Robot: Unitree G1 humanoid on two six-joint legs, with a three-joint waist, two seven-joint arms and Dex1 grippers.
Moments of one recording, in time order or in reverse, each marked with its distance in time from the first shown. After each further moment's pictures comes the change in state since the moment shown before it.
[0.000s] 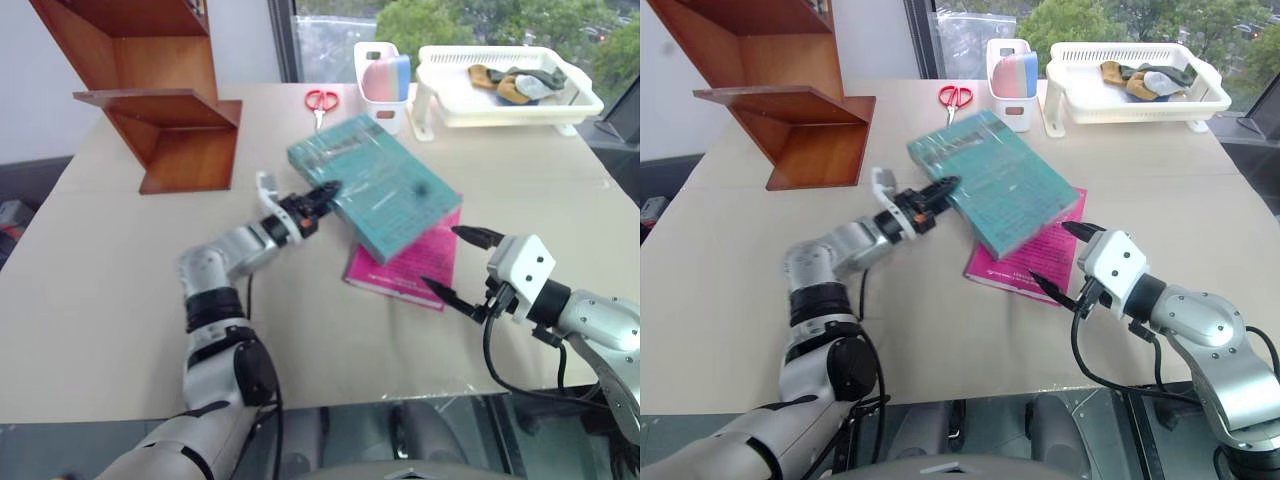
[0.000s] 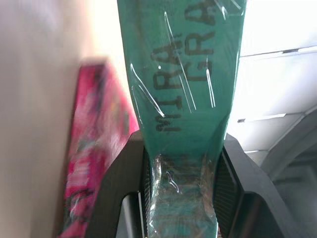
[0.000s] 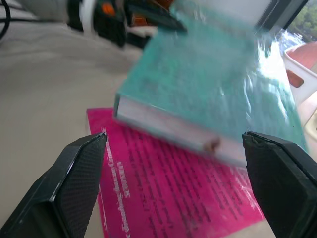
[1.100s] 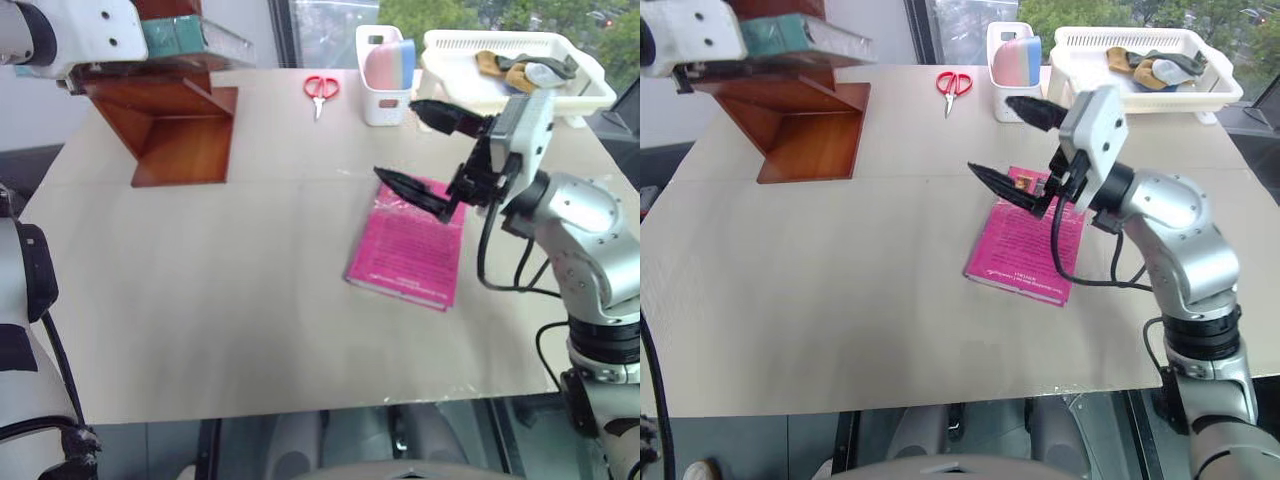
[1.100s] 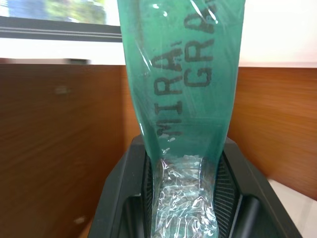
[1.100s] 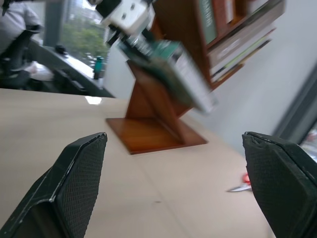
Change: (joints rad) left arm -0.844 0.808 -0.892 0.903 1.627 -1.625 -0.749; right arm -0.611 0.140 0.027 0.247 0.171 0.019 0.049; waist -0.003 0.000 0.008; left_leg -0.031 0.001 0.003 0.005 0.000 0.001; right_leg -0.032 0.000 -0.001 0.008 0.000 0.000
